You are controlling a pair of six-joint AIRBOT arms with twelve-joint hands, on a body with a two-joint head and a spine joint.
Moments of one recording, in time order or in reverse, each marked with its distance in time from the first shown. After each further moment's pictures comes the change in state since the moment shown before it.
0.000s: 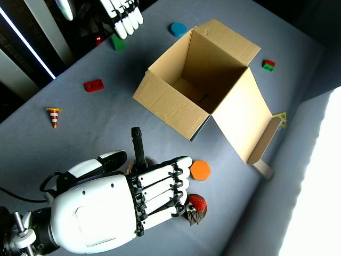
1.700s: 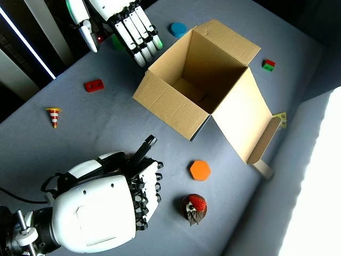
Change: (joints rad) left arm 0.101 -0.061 0.203 0.054 0.079 0.092; right arm 0.035 0.019 -0.007 -0.085 0.043 -0.026
